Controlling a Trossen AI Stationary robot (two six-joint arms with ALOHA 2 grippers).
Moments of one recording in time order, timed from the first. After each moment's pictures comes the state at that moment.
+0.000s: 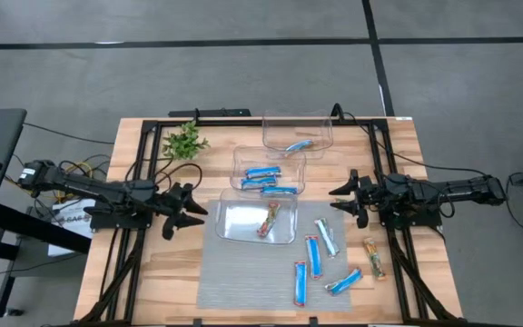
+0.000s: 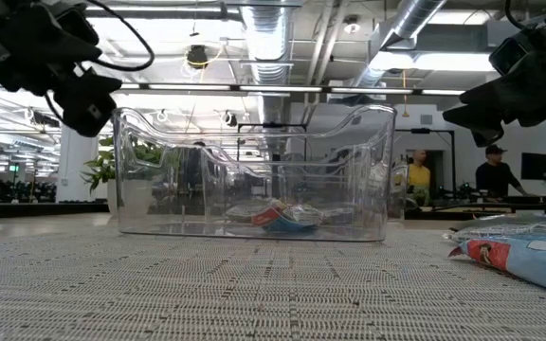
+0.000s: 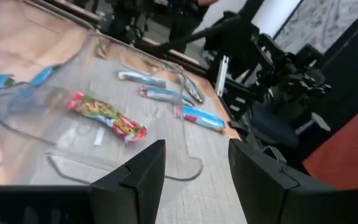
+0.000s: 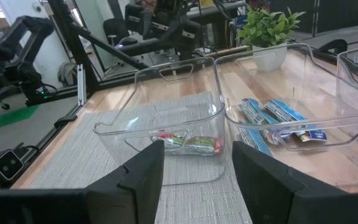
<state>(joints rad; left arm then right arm) -0.16 0.52 0.08 0.32 0.10 -0.46 0.05 0.17 0.01 0.01 0.00 0.18</state>
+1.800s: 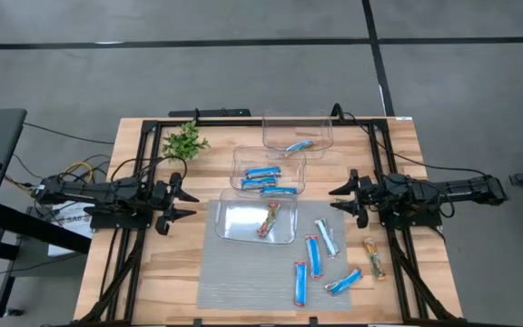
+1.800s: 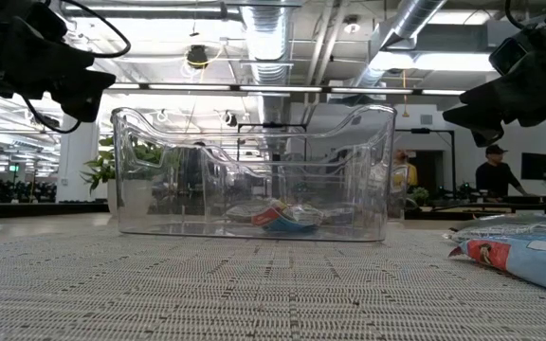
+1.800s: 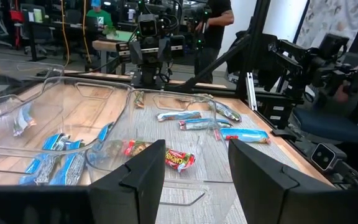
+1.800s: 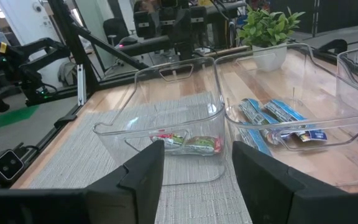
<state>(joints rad) -0.13 0.05 0.01 0.03 0.01 -0.14 0.05 0.17 0.01 0.01 0.00 0.18</state>
